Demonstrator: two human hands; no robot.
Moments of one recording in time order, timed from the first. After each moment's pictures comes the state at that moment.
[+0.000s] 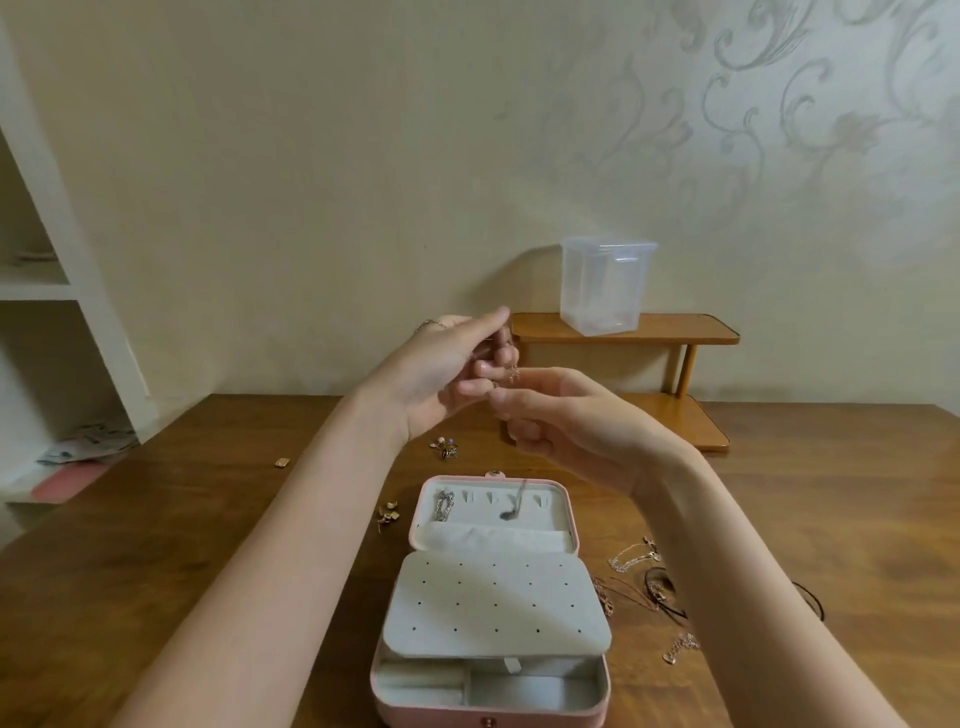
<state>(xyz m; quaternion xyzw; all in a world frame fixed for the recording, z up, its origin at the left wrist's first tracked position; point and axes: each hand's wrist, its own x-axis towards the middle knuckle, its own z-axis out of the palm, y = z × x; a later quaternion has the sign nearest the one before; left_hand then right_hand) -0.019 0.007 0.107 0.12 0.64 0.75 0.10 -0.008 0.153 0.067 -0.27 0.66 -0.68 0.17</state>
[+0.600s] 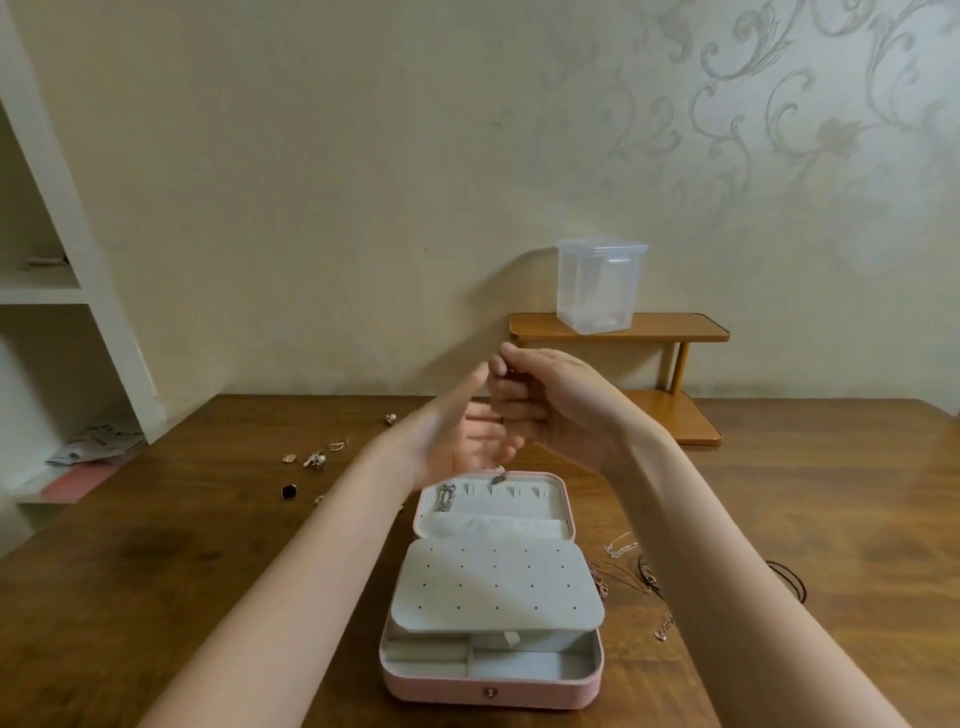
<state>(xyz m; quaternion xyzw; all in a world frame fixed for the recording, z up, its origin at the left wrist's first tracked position) -0.023 0.005 0.054 0.00 0.66 0.72 0.21 -0.004 0.139 0.079 -0.20 0.58 -0.77 0.18</state>
